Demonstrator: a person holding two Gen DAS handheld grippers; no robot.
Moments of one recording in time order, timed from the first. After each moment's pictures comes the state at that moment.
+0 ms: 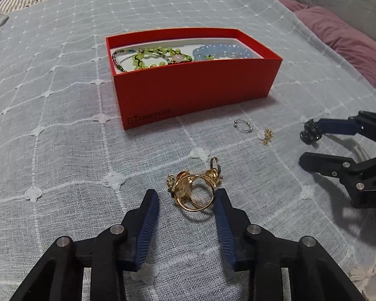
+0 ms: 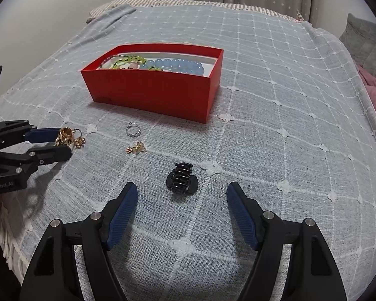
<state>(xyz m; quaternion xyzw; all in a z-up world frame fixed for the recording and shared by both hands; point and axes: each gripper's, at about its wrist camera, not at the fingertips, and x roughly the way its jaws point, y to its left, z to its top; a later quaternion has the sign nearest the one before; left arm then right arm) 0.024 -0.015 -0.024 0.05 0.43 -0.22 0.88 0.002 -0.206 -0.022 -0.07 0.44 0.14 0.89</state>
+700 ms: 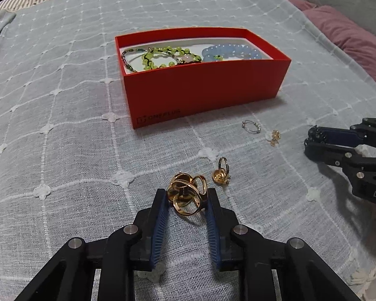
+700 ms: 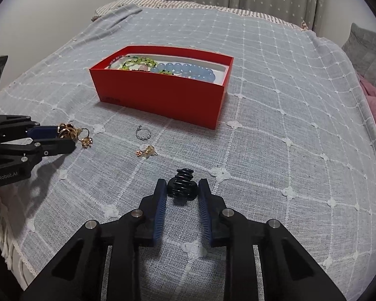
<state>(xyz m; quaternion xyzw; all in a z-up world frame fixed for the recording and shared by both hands) 0.022 -0.014 -0.021 0.05 0.43 -0.20 0.88 -0.001 -0.195 -0.019 -0.09 0.43 0.14 0.89</state>
